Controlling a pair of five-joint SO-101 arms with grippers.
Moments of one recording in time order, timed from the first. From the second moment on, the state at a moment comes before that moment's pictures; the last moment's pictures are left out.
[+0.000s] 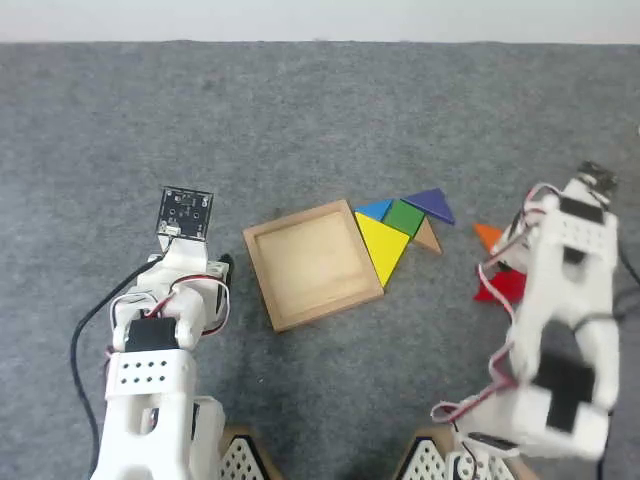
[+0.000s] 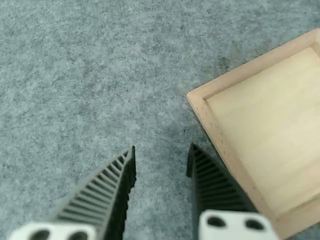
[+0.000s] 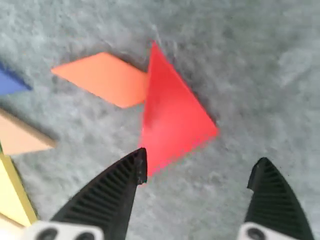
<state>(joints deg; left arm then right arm) -9.5 -56.9 77.4 43.7 -6.9 15.6 -0.2 24.4 68.0 -19.0</state>
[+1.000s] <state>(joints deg) -9.5 -56.9 77.4 43.7 -6.9 15.5 23.6 3.9 75.2 -20.8</state>
